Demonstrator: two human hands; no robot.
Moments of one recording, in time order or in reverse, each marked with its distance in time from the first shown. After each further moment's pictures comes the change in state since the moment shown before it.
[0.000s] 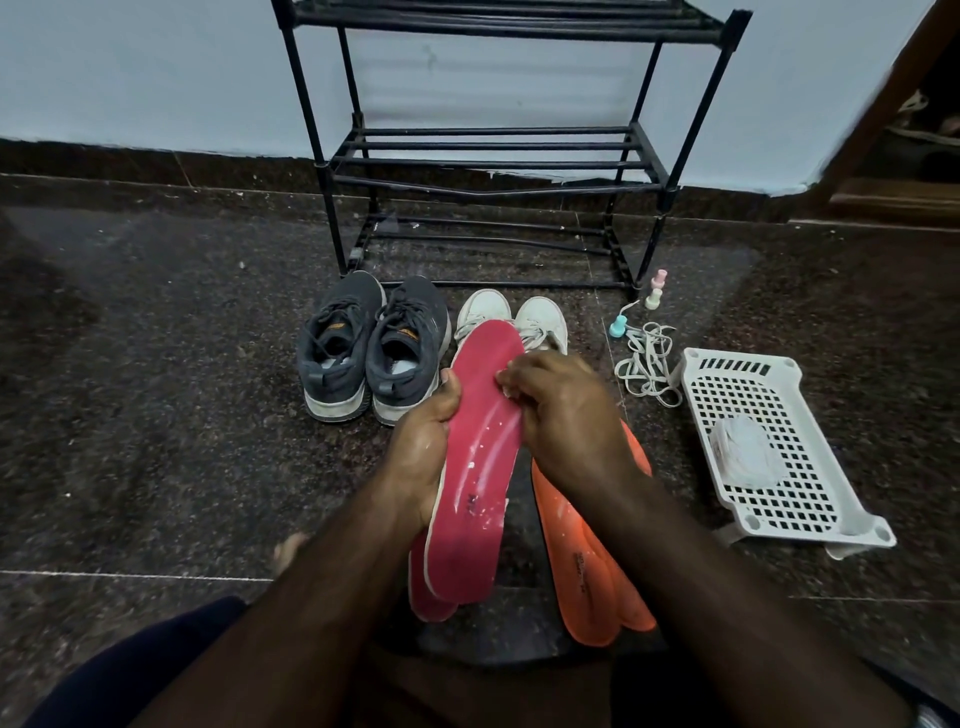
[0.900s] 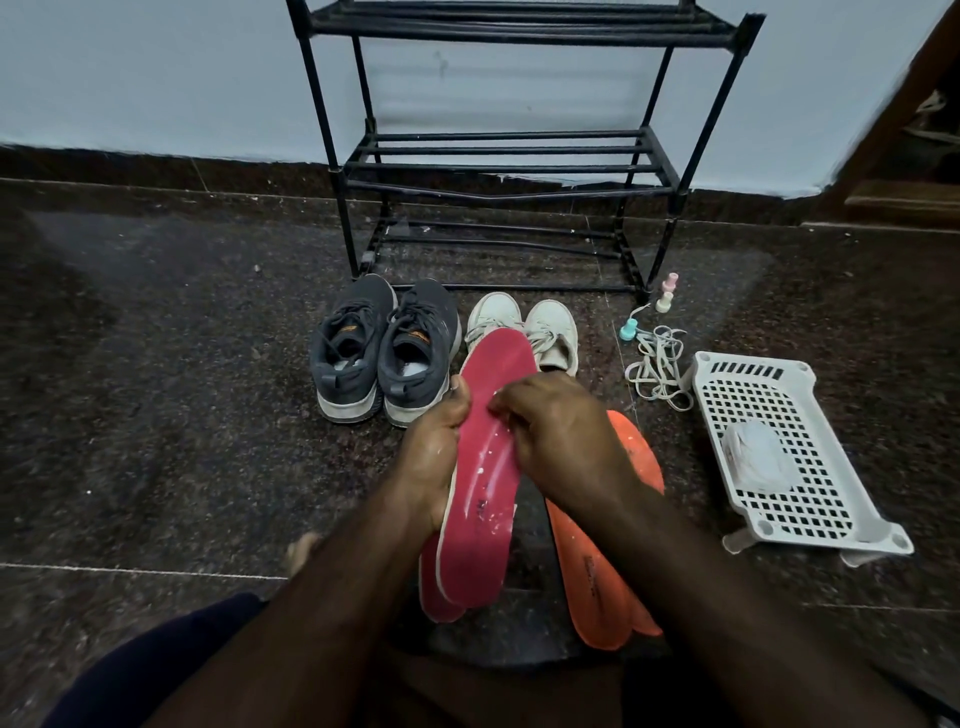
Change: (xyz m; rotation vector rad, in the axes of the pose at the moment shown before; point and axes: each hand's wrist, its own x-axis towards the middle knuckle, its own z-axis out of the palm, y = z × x) left_hand -0.001 -0.003 -0.003 0.029 0.028 -0.007; right_hand -0.005 -0.007 0.006 -0.042 -0.122 -0.066
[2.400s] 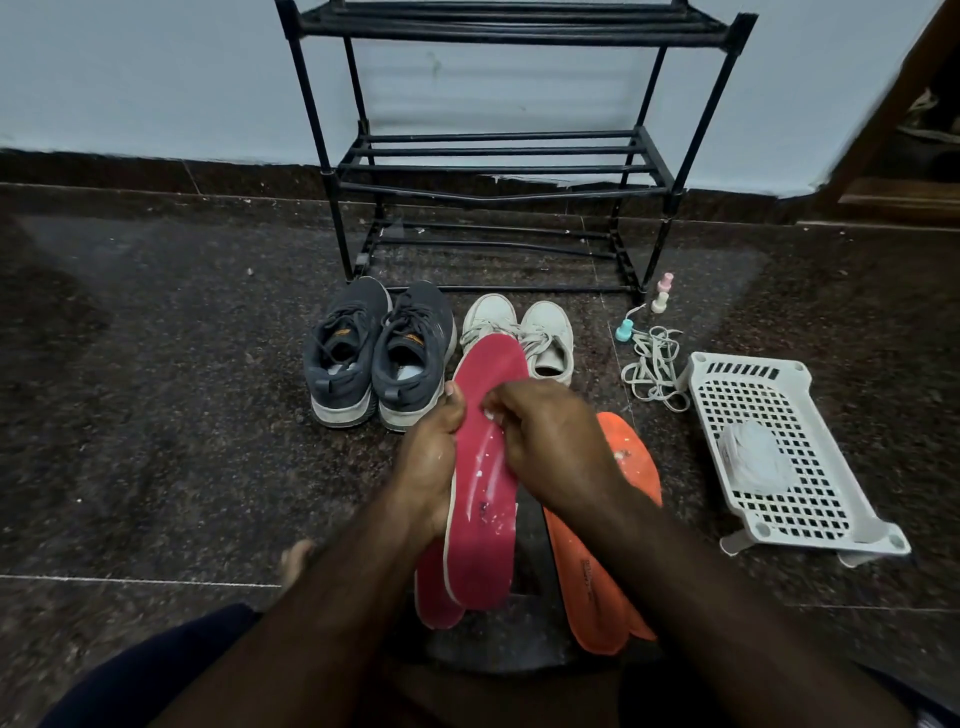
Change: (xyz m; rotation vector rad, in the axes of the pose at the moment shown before) left_hand 0.014 -0.008 -0.010 0.060 0.121 0.067; right_hand 0.003 -0.002 0.006 0.043 0.023 0.074
